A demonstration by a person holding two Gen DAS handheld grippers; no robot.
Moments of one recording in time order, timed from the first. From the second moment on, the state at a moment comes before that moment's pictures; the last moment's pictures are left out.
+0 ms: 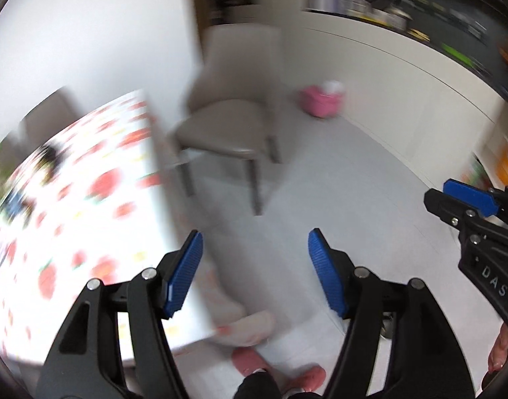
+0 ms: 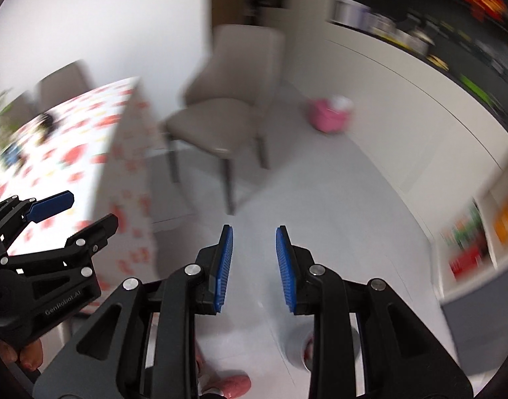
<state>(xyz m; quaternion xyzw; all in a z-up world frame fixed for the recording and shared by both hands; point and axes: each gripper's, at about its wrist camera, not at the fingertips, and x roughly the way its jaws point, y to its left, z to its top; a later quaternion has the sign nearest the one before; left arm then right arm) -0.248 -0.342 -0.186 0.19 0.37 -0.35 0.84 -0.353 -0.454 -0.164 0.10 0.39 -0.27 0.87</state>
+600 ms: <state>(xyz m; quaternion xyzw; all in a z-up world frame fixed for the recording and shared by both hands) -0.036 -0.039 -0.143 0.07 0.38 -0.07 0.92 -0.078 -0.191 -0.118 -0.01 0.38 0.01 0.92</state>
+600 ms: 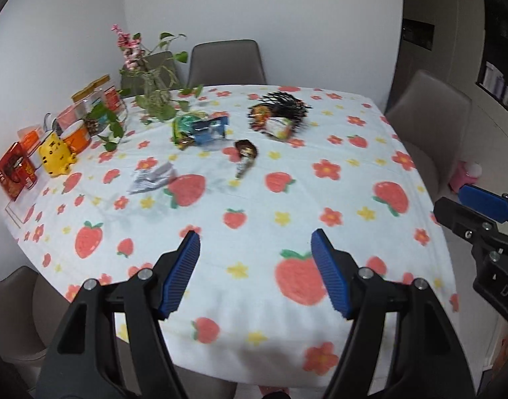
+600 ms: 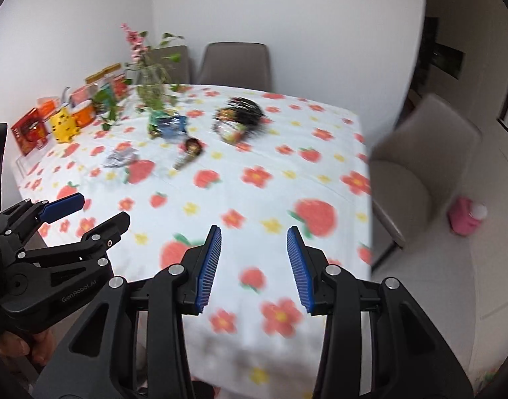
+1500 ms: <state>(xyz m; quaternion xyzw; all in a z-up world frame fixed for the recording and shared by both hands) 0.167 0.076 -0.183 -0.01 0.39 0.09 0.92 0.179 -0.099 -0.196 -0.08 0.44 0.11 0.89</state>
